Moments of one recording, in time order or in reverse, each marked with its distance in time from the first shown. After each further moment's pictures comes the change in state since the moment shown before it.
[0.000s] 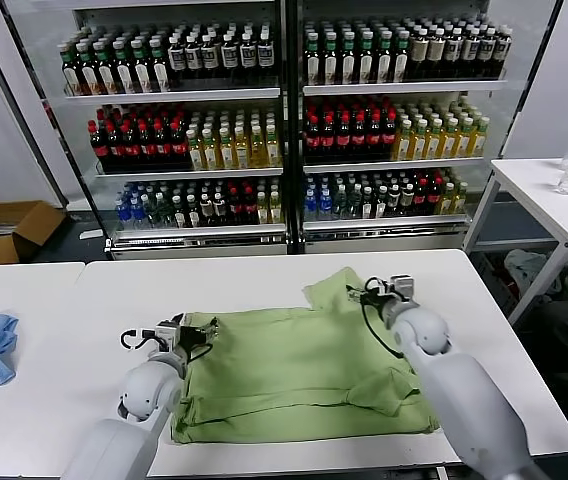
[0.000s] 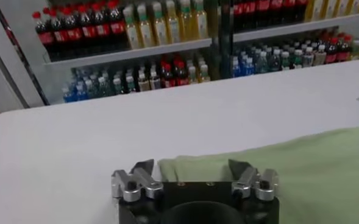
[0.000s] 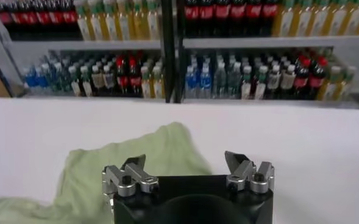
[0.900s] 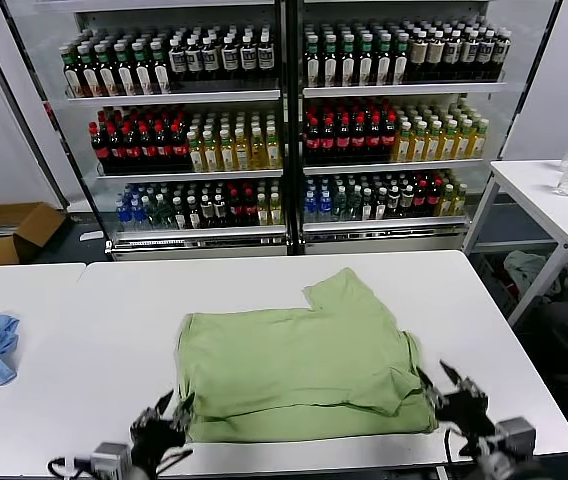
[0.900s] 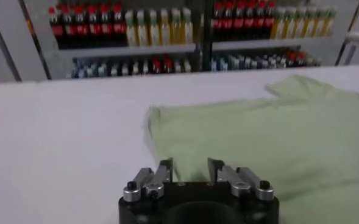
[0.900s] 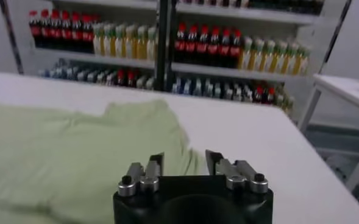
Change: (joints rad) left arm 0.625 -0.006 -0.234 -0.632 0.047 -0.028 0.024; right arm -0.874 -0.251 0.516 0.901 -0.051 0.115 0.046
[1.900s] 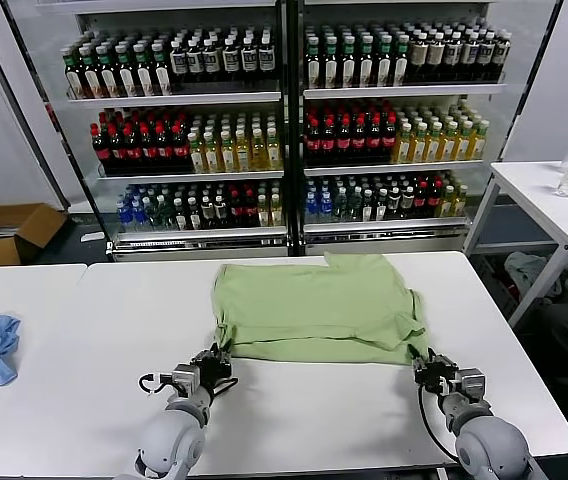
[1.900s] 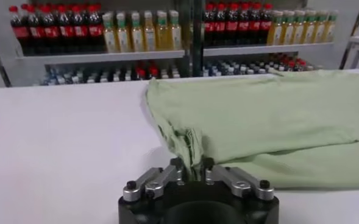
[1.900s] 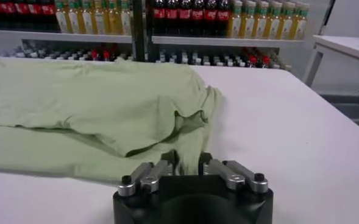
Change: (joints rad) left arm -0.348 -0.068 0.210 0.421 -0.007 -0.032 -0.002; right arm 0.040 0.031 -0.091 -0.237 -0.036 0.016 -0.049
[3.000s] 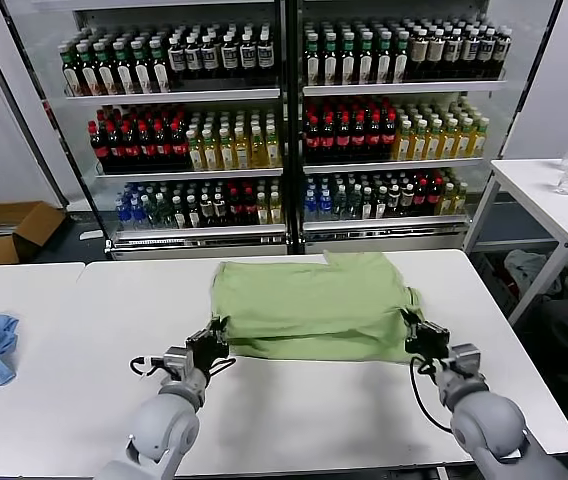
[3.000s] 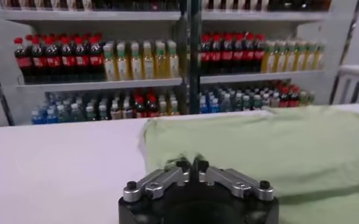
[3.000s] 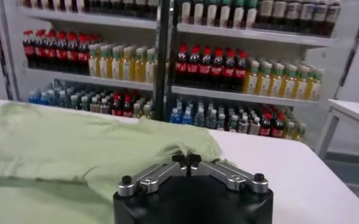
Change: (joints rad) left arm -0.099 -0.011 0.021 -0.008 0.061 -0.066 -0.042; right arm 0.202 -0.007 -0.108 0.003 -0.124 0.093 0.011
